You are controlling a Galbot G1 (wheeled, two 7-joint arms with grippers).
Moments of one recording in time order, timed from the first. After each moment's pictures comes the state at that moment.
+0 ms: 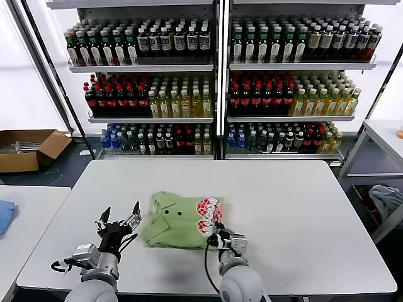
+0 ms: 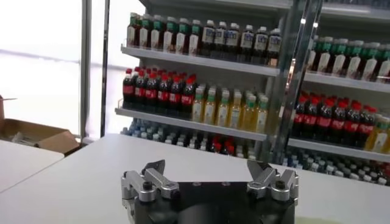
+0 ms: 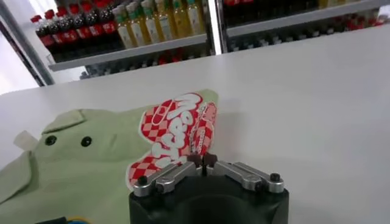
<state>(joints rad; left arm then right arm) 1.43 -1.32 -0.50 -2.16 -0.43 0.34 -0.30 -1.18 1.43 0.07 1.90 0.44 -0.53 0.51</state>
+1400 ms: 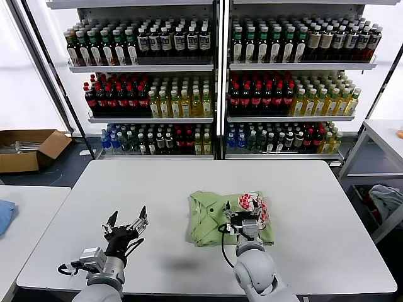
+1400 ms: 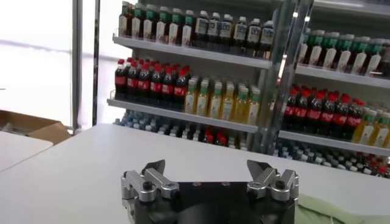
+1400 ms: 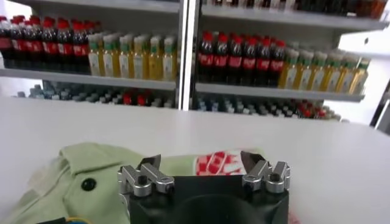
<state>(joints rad) 1.46 -1.34 -0.46 -2.16 -0.42 0.35 -0.30 -1.07 1.40 0.11 1.78 0.22 -0.48 0.47</state>
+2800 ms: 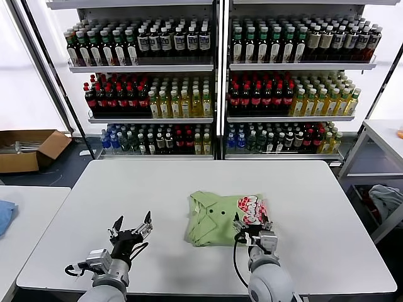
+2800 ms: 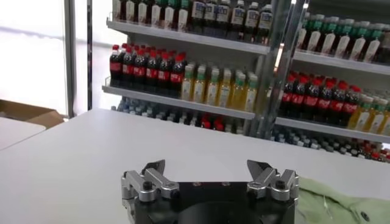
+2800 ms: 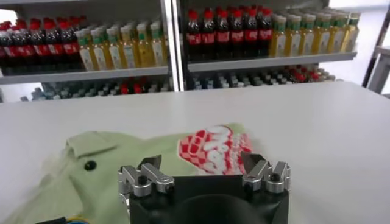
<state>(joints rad) 1.45 -1.34 -0.44 -2.13 -0.42 0.37 -0.29 -1.24 1.31 0.17 2.00 0.43 -0.52 0.54</state>
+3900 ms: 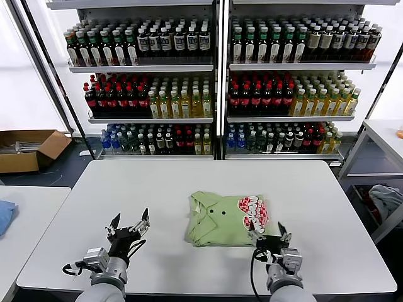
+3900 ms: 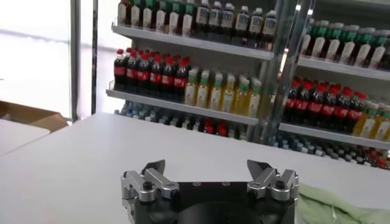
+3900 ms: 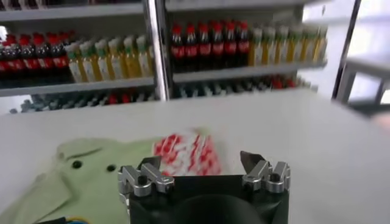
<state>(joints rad) 1.45 -1.36 -0.47 -2.13 -0.41 0.34 -0.28 -1.41 1.25 0.27 2.17 0.36 -0.47 0.51</state>
